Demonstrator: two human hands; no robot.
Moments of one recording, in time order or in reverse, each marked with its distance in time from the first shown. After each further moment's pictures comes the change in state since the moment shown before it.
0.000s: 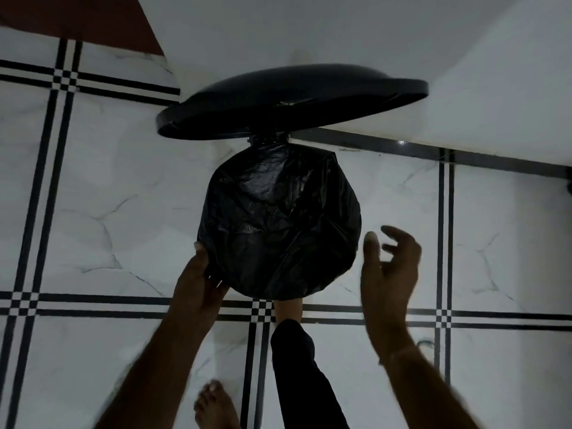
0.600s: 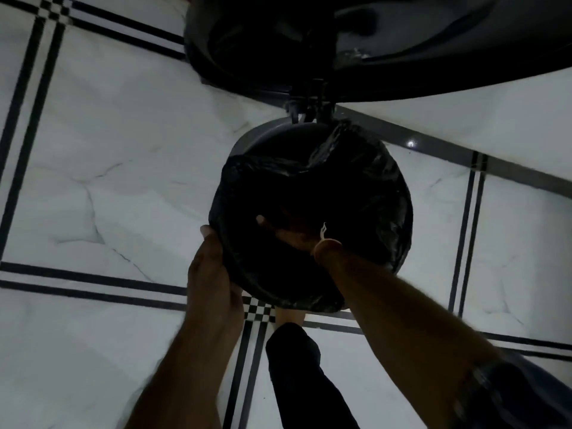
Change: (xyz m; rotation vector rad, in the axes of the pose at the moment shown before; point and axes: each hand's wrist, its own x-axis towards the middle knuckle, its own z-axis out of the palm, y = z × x) left_hand 0.011 -0.020 0.015 0.016 0.008 0.160; right_hand 0.064 0.065 0.188 -0.687 -0.983 0.087
